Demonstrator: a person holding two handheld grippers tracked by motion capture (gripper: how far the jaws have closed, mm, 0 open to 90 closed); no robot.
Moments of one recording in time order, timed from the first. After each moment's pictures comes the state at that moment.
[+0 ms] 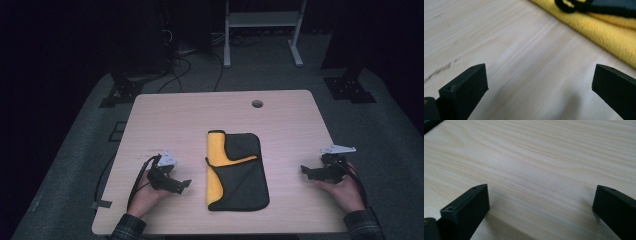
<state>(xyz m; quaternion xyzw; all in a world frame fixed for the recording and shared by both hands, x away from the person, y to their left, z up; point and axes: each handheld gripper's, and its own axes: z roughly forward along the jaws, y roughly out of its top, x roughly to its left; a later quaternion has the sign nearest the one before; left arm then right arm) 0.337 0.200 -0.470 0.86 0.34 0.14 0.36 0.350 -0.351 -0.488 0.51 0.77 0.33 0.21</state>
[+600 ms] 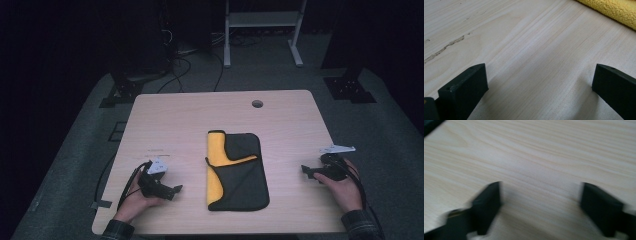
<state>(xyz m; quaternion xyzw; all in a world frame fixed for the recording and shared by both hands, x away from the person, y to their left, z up) 0.326 0.225 -0.483 0.86 0.33 0.15 0.36 0.345 -0.346 -0.480 0.52 0.77 0.31 0.20</state>
